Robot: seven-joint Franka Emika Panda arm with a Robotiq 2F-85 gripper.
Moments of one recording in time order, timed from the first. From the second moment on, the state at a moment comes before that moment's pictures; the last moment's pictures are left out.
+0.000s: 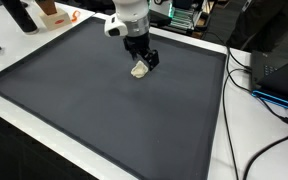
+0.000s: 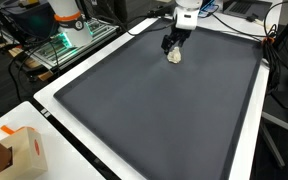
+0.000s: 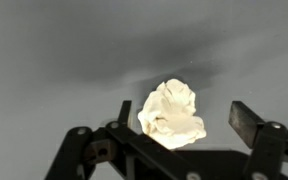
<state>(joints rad) 0.15 0.44 0.06 -2.01 0.08 2.31 0.42</state>
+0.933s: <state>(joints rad) 0.15 0.45 0.05 -2.00 0.08 2.33 0.41</state>
